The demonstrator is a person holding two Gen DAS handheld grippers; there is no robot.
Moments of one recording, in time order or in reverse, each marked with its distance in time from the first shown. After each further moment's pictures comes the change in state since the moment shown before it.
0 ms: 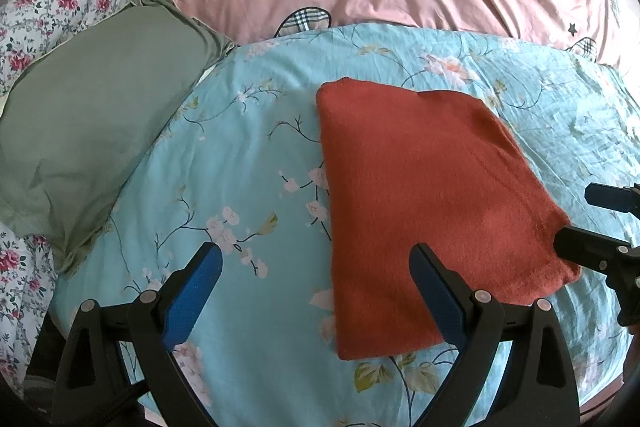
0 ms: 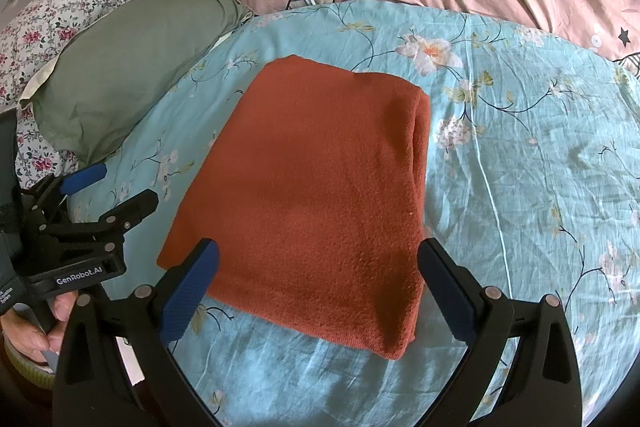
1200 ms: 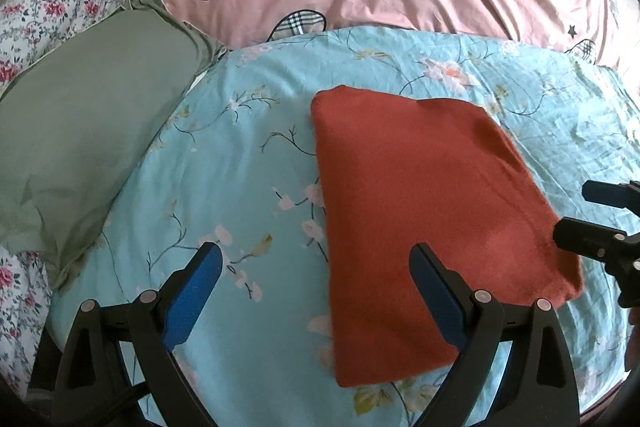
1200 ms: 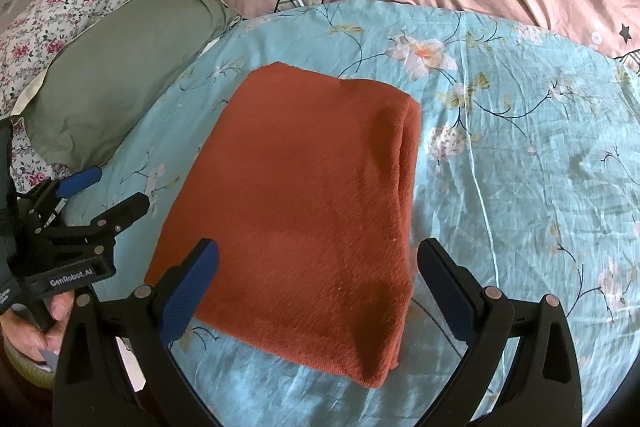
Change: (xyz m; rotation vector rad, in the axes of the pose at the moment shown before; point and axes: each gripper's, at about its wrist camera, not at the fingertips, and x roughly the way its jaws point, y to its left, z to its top) left arm 0.016 -0.001 0.017 0.013 -0.003 -0.012; right arm 0.012 -0.017 0.019 0.020 0.007 -0.003
